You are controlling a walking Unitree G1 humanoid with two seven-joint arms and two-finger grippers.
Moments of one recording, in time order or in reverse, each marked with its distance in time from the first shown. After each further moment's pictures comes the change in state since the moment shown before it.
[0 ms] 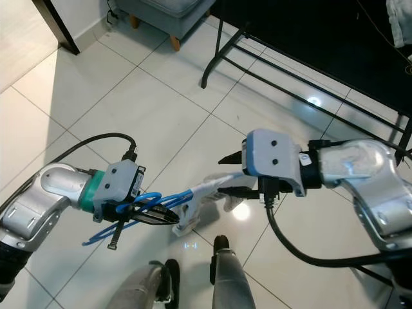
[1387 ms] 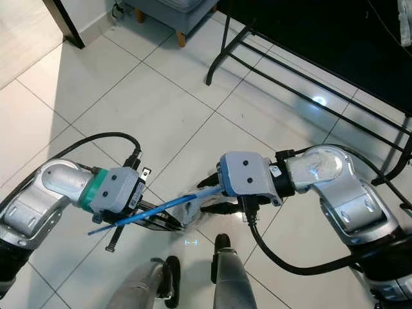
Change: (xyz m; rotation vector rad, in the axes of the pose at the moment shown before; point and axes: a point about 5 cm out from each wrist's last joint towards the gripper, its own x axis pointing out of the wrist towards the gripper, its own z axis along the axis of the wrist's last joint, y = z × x) left arm 0.002 -0.001 0.002 0.077 0.025 -0.067; right arm 0.027 0.009 -0.004 -0.011 -0.056 0.195
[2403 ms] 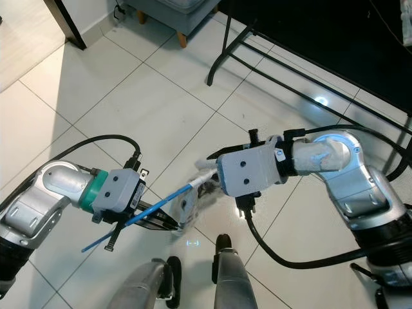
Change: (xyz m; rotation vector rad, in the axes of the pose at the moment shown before) left arm 0.000 0.000 -0.003 -0.012 0.011 -0.005; right arm -0.007 -0.023 0.013 -0.341 0.147 -0.181
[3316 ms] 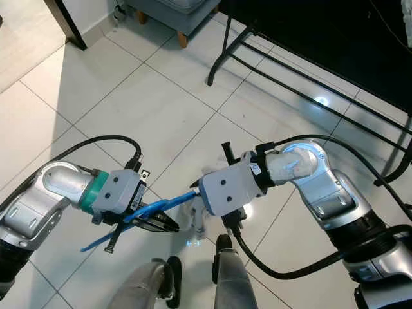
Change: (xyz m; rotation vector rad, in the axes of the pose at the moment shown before) left arm 0.001 -0.003 0.001 -0.019 -0.002 -0.009; right arm 0.027 0.014 -0.004 -0.023 -0.057 0.183
